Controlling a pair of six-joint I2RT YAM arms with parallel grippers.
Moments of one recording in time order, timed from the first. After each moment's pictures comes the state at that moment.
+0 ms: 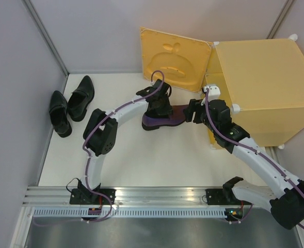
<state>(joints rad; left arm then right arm) -0.66 2.10 1.71 -0.51 0.06 -0.80 0.51 1.06 0.86 -0.14 0.14 0.30</state>
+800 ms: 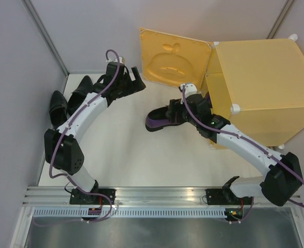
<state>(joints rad) -0.40 1.67 1.53 -0.46 0.00 -0.60 0.64 1.28 1.00 -0.19 0.10 0.34</state>
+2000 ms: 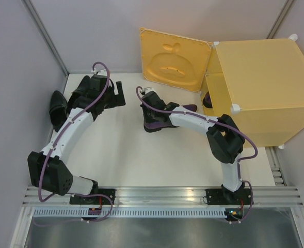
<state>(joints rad) -0.29 1.40 1.27 -0.55 -0.16 -0.34 0.80 1.99 1.52 -0.32 0.14 0.40</state>
